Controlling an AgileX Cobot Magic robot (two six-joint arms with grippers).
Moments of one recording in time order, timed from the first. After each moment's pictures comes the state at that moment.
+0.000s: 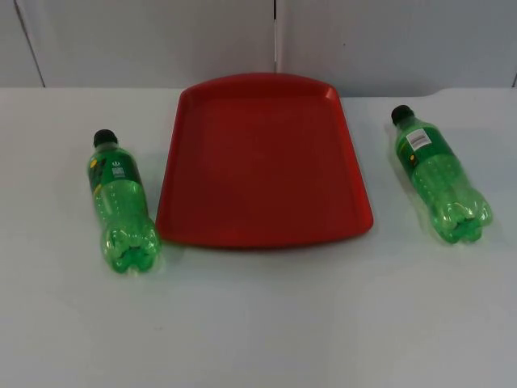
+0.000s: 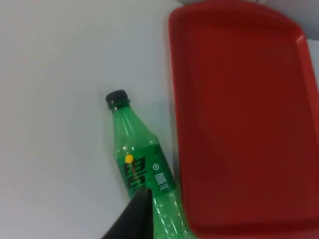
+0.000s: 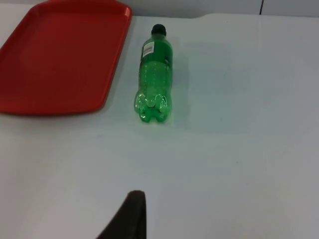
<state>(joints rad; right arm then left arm) 0.15 0.00 -0.52 0.01 1.08 0.00 -0.08 1.53 -1.35 -0.25 0.81 -0.10</state>
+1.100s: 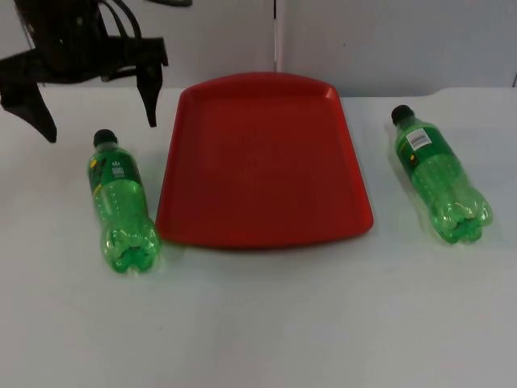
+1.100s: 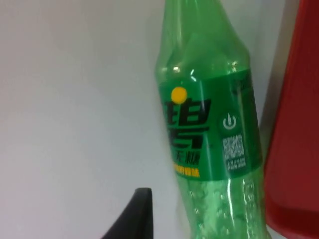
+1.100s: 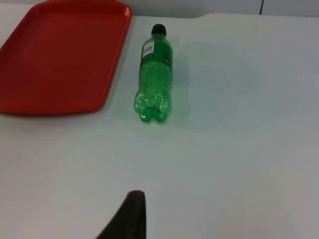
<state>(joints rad) 0.15 0.00 -0.52 0.01 1.08 0.00 -0.22 2.08 -1.64 0.02 1.02 -0.45</state>
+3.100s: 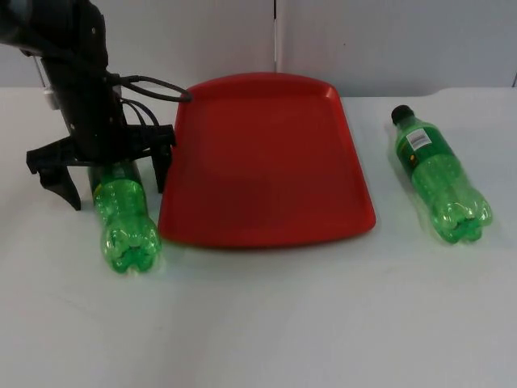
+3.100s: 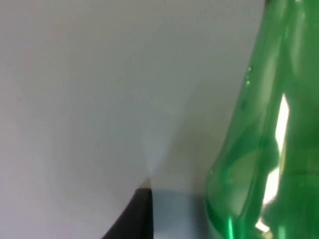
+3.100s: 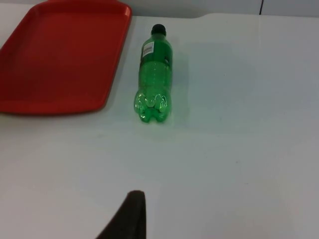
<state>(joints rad) 0.15 0.00 -0.52 0.01 1.08 0.00 -0.17 2.40 -1.75 0.02 0.86 -0.49</state>
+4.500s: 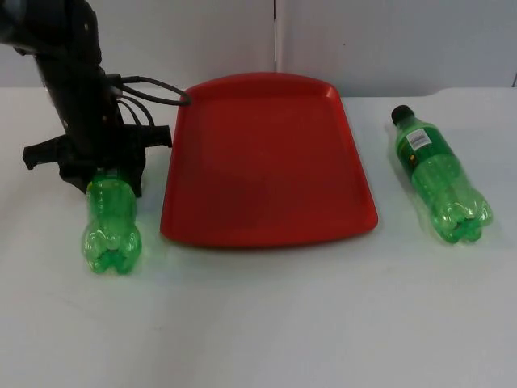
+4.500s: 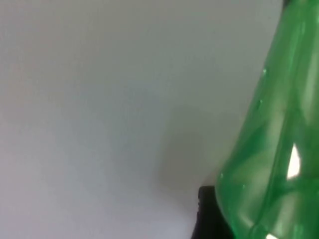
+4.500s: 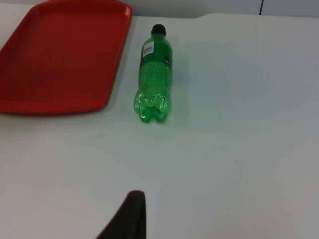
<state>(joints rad) 0.15 0.00 -0.52 0.01 1.08 0.00 -0.15 2.42 -1.78 -0.01 0.90 -0.38</state>
